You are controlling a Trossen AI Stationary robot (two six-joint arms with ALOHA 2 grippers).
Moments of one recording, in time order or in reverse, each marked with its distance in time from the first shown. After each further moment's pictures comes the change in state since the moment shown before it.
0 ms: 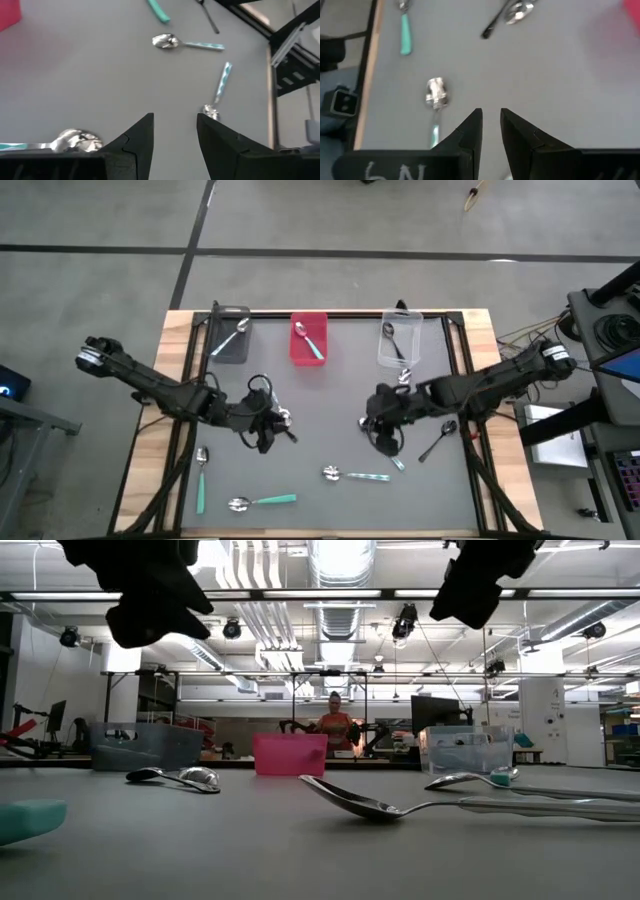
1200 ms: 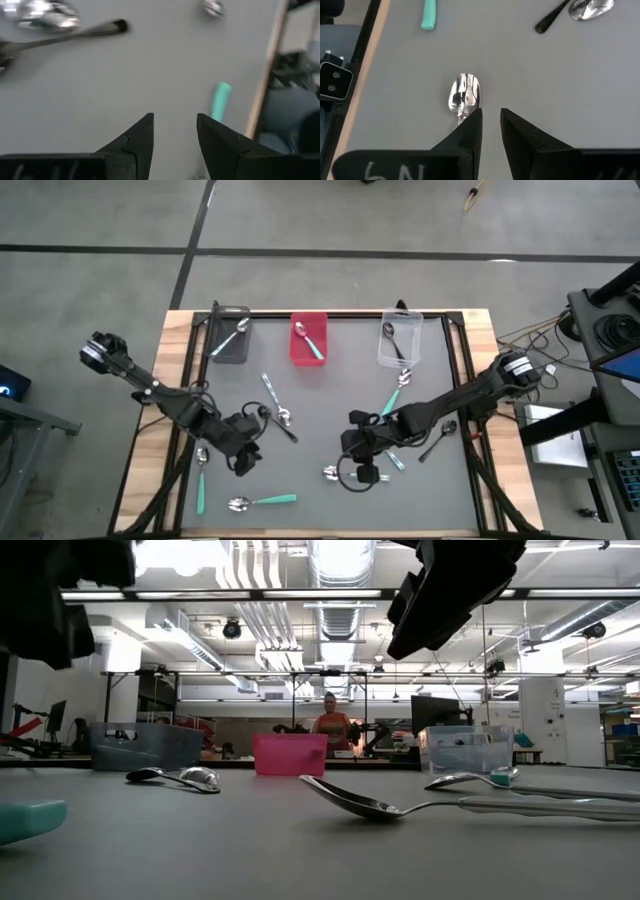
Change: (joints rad) left arm -0.186 0.002 0.000 -0.262 0.227 -0.232; right arm 0.101 0.341 0.157 0.104 -0.004 -0.124
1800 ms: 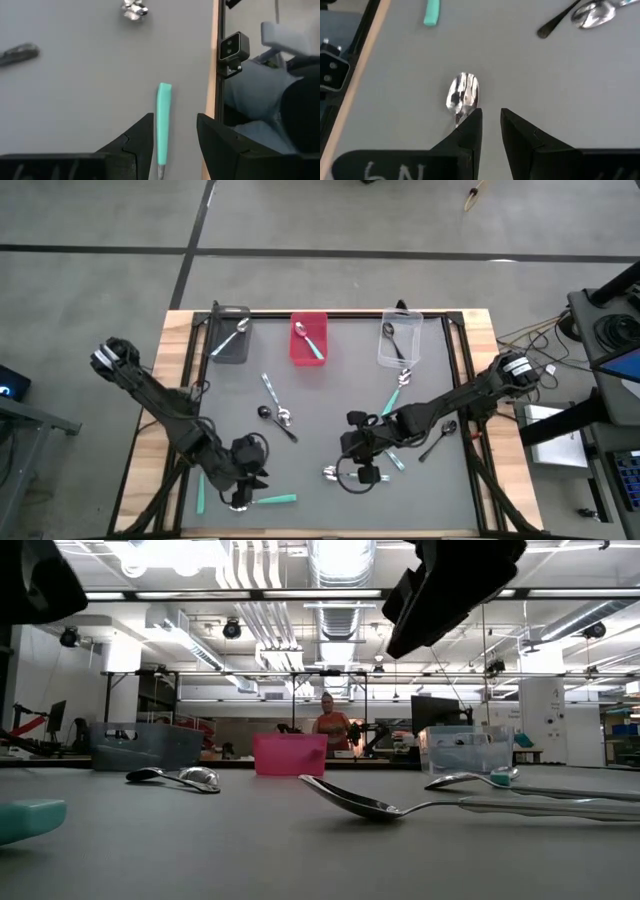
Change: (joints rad) left arm -0.185 0.186 0.131 0.162 -0.123 0.089; right arm 0.008 0.008 0.014 -0.016 -0.005 -0.064
